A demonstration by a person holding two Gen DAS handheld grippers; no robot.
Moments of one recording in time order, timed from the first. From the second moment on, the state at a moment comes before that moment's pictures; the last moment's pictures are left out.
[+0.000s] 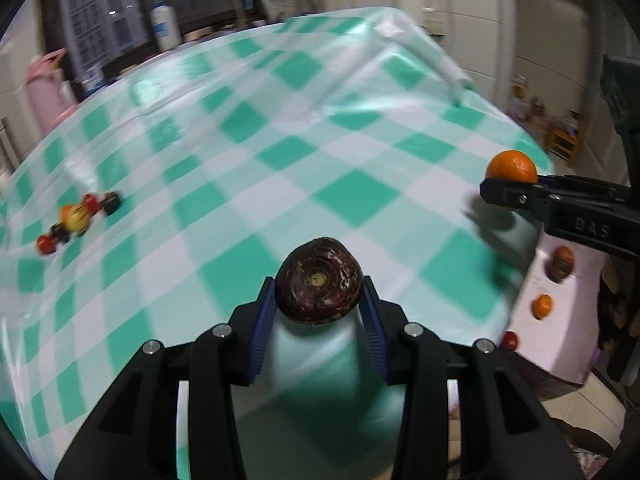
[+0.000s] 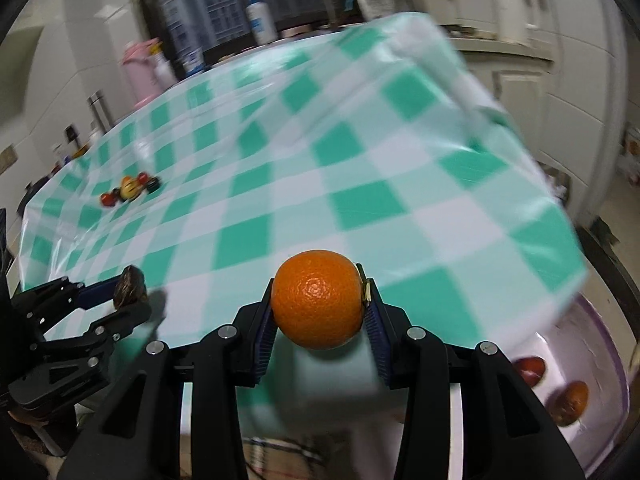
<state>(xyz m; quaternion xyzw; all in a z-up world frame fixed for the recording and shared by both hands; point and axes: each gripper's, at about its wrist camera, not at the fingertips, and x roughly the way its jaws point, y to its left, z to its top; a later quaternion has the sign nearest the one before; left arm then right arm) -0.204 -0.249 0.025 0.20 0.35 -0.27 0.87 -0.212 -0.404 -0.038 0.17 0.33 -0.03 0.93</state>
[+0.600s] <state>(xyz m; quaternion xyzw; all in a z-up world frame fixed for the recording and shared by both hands) -0.294 -0.409 -0.017 0.32 0.34 -0.49 0.74 -0.287 -0.524 -0.130 0.18 0.44 -0.20 0.86</state>
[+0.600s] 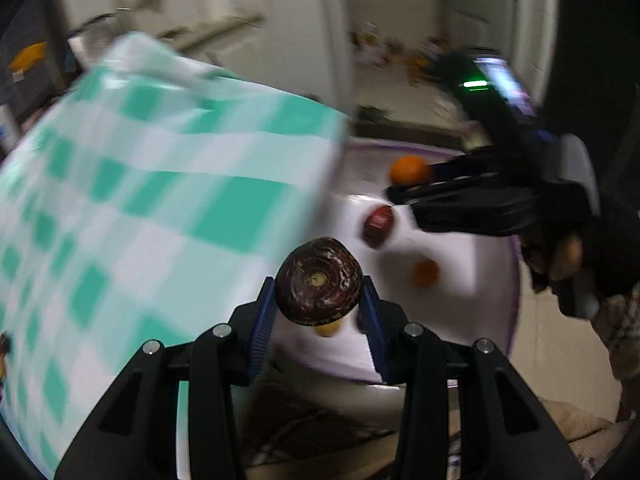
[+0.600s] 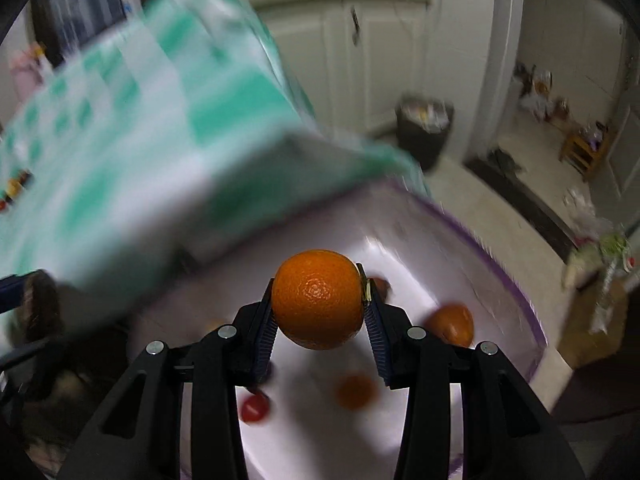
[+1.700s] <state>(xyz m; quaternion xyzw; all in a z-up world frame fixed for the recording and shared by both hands) -0.322 -0.458 -0.087 0.39 0.31 -0.55 0.67 -0.251 -0.542 -0.196 0.16 0.58 -0.18 0.78</state>
